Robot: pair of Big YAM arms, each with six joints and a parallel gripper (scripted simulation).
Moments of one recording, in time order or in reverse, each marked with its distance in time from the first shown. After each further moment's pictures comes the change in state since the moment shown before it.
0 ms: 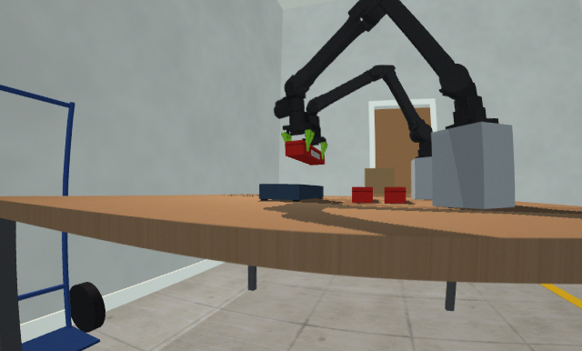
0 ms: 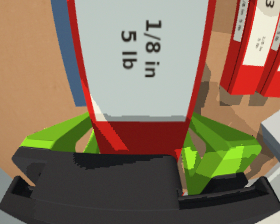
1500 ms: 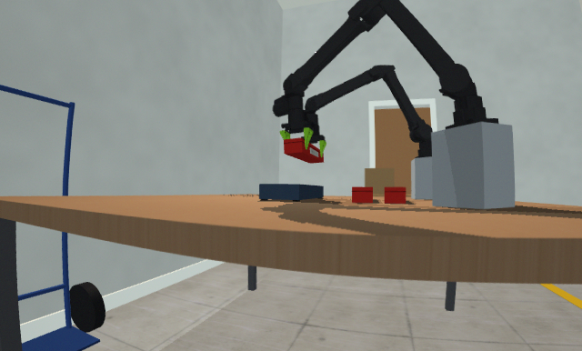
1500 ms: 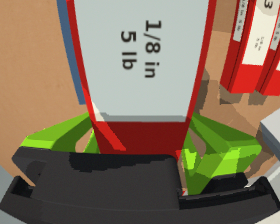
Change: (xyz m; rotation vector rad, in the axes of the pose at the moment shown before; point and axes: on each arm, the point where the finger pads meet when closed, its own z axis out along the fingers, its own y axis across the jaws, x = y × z) left arm -0.001 0.005 -0.008 0.001 0.000 0.000; right arm 0.001 -0.005 -0.010 -0.005 0.004 0.000
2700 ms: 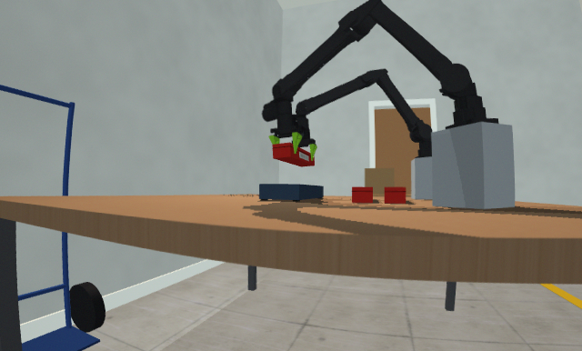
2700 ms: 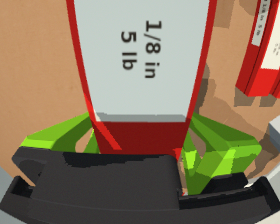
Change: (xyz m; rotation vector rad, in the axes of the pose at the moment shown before) left arm -0.001 0.044 0.013 0.012 0.005 -0.005; right arm 0.000 -0.045 0.014 -0.010 0.005 -0.003
